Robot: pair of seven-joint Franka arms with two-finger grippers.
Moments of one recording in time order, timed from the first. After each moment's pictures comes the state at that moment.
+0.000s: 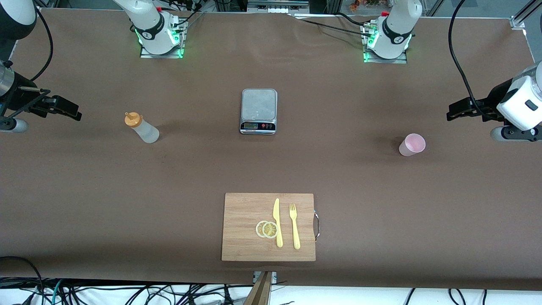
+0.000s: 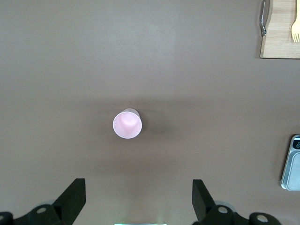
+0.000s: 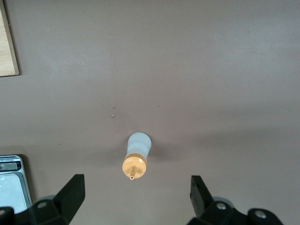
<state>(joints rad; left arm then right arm) 0.05 0.17 -0.07 -1.44 -0.03 1.45 -0.05 -0.01 0.06 -0.02 -1.65 0.01 1.66 0.07</state>
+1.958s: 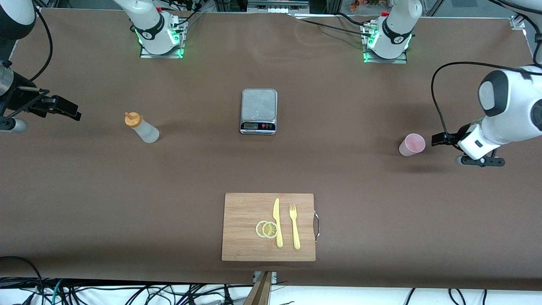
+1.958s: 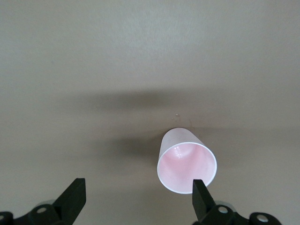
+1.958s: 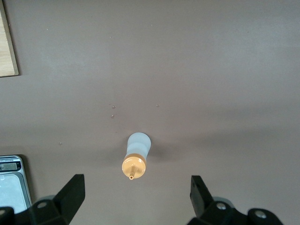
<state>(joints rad) 0.08 0.24 0.06 -2.05 0.00 2.12 0.17 -0.01 0.06 -0.02 -1.65 0.01 1.66 0.07</state>
